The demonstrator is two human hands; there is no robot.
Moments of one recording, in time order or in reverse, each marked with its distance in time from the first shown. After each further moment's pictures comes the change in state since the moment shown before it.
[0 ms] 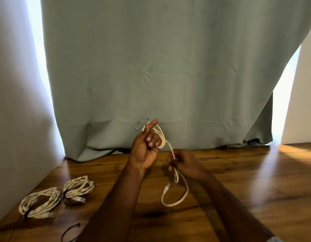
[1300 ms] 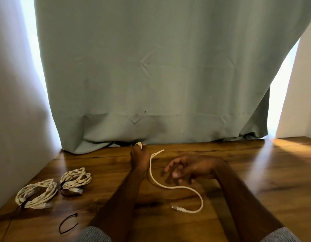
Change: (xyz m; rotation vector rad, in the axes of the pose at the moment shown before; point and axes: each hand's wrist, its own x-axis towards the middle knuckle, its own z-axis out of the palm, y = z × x) left_hand -0.001 -0.051 -0.073 1.239 0.698 0.082; right_hand -0.021 0.005 -0.042 0.181 -0.754 0.232
